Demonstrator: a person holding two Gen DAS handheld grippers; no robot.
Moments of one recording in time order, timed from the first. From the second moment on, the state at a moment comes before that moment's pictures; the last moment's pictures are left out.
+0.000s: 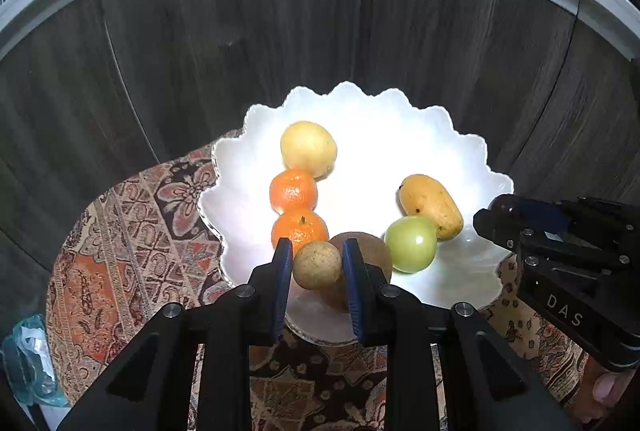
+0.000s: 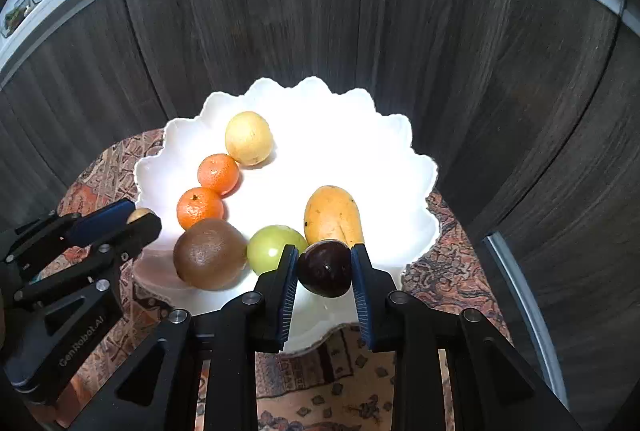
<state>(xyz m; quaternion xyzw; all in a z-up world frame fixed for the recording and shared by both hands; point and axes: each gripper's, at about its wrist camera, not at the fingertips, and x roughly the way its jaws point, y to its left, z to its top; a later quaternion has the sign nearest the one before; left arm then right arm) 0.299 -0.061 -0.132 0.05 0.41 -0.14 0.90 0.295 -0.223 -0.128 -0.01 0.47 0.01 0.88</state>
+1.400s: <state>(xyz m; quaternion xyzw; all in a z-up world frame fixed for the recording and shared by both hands) 0.199 -0.044 -0.110 0.05 0.39 -0.09 0.91 0.209 -0.225 -0.096 -0.03 0.42 -0.04 0.91</state>
